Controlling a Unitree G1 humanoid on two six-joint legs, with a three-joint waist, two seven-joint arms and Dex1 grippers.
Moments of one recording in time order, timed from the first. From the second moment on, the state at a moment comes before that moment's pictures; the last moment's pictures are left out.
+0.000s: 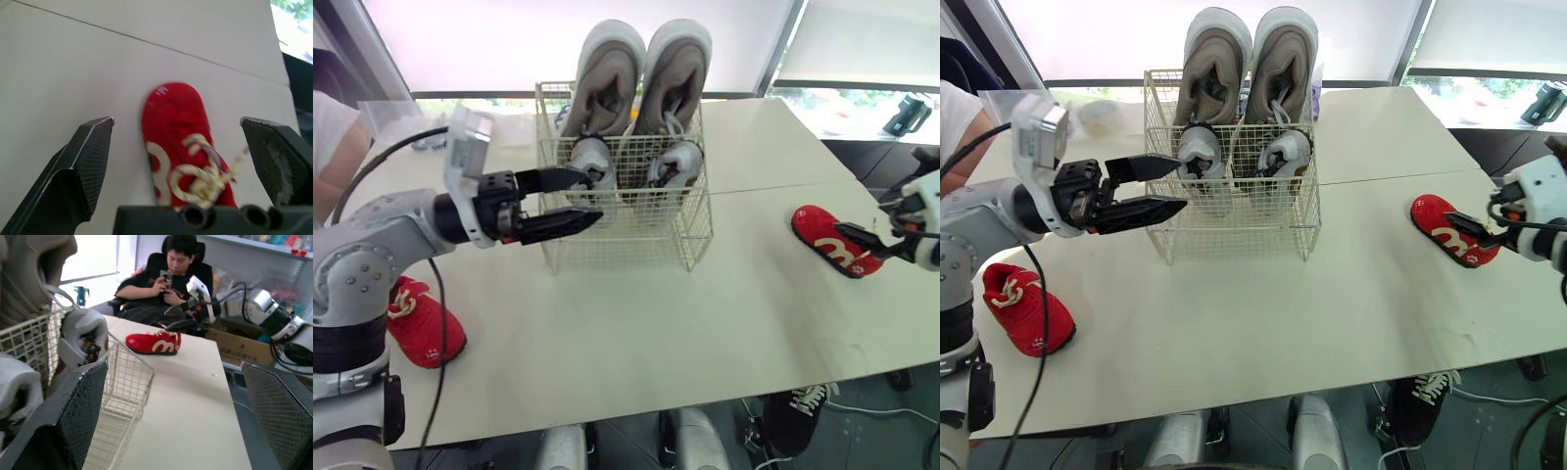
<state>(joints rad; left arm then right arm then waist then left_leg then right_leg) -0.62 0.77 0.22 -0.32 -1.09 0.91 -0.86 -0.37 -1.06 -0.37 0.26 0.28 0.61 0.81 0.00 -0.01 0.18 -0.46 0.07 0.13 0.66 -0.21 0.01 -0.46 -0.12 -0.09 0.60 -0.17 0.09</state>
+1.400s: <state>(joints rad) -0.65 0.69 0.20 -0.33 -1.04 0.85 -0.71 -0.71 -0.97 -0.28 0.67 0.25 0.45 0.88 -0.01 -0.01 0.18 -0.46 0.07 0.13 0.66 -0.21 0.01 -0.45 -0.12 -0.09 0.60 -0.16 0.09</state>
